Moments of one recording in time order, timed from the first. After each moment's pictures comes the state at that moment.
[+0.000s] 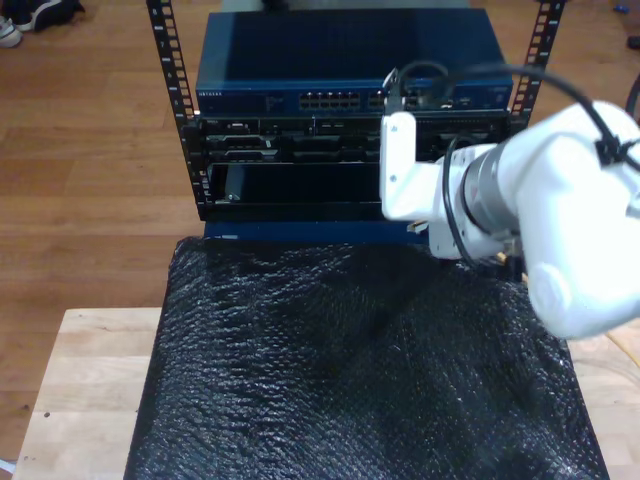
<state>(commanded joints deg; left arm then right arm) 76.4 -29.3 -6.5 7.5 63.8 -186.5 21.2 -22.0 -33.8 -2.9 15.8 -68.4</state>
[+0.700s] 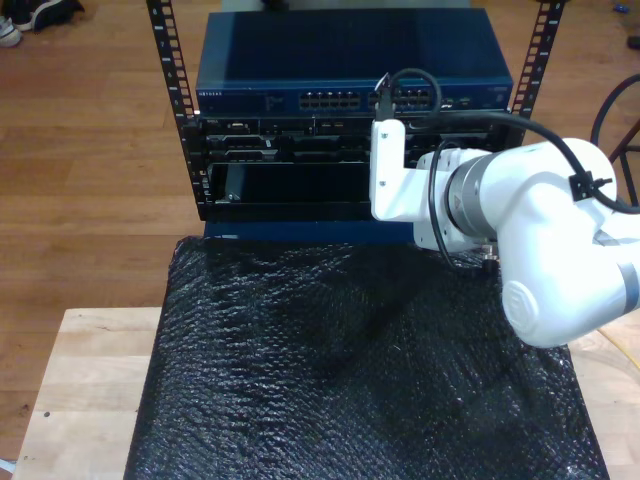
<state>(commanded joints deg) 76.4 -29.3 -6.5 7.5 63.8 -186.5 20.1 -14.3 -34.7 -5.6 4.9 -68.5</state>
